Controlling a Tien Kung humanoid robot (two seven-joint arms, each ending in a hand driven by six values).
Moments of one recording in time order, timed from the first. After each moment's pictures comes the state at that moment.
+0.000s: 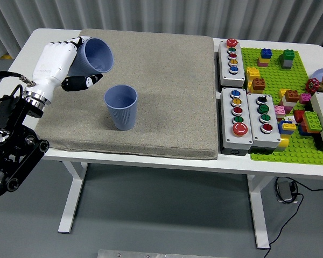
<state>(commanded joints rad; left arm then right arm) -0.43 0.36 -1.17 -1.27 2.18 0.28 -0.02 0.18 -0.06 2.18 0.19 -2.06 -0.11 -0.24</state>
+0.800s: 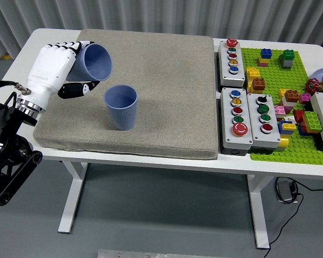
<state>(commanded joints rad) -0.34 0.40 -1.19 -1.40 2.27 0.30 -0.01 0.18 -0.06 2.18 0.19 -2.06 -0.11 -0.24</state>
